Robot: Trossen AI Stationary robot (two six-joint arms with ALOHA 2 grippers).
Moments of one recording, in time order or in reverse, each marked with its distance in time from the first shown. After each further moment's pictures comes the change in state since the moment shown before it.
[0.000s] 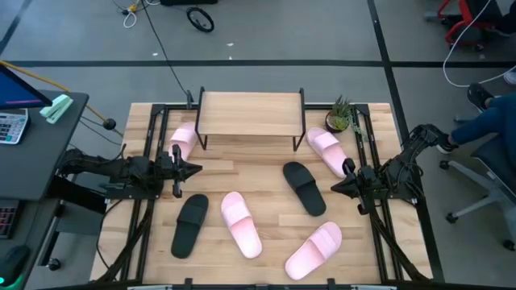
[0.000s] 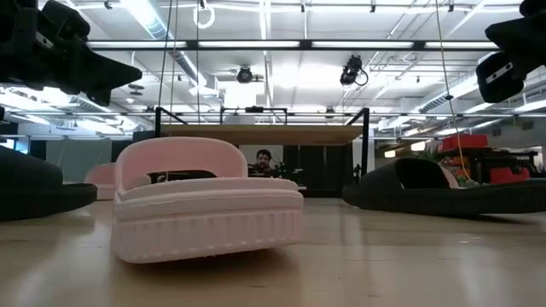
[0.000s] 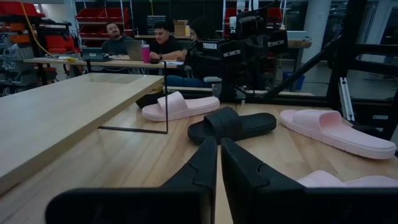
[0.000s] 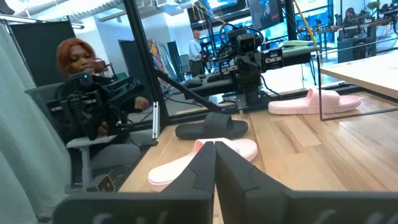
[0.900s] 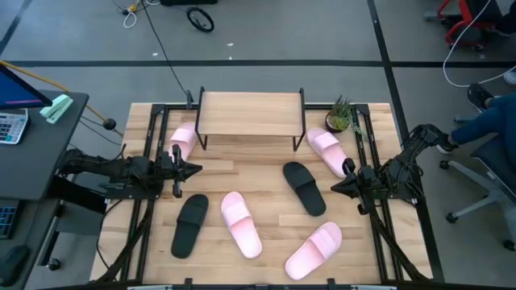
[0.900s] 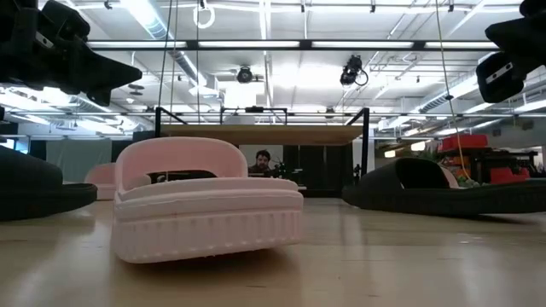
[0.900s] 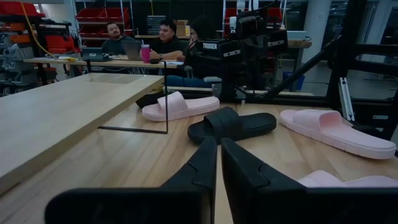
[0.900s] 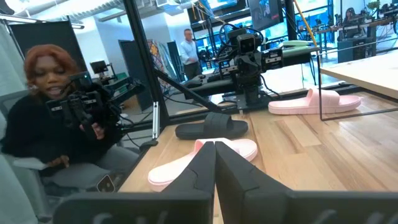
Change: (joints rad) left arm 0.000 0.000 0.000 0.000 0.000 0.000; right arm 0.000 0.000 0.000 0.000 0.000 0.000
